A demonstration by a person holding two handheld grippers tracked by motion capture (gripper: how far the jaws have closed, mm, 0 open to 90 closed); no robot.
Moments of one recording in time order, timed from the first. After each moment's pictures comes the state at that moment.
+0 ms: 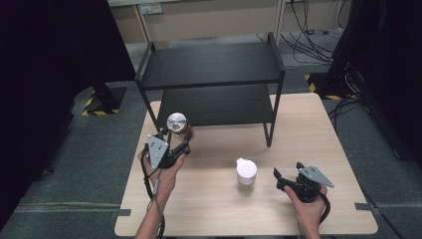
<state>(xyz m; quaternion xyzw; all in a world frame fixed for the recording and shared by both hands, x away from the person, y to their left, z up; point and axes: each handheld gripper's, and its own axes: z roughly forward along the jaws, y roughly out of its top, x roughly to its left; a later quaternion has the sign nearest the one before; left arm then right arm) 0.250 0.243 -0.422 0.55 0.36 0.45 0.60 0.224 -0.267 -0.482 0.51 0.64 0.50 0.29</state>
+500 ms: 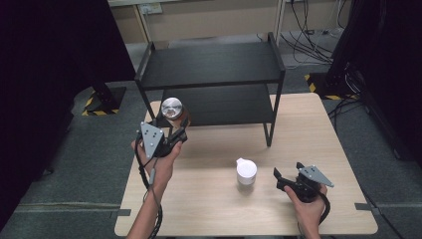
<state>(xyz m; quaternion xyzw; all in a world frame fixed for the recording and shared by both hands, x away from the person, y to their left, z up) 0.254 0.240 -0.387 0.54 0.35 0.47 0.61 0.225 -0.267 -0.481 0.51 0.64 0.50 0.29</state>
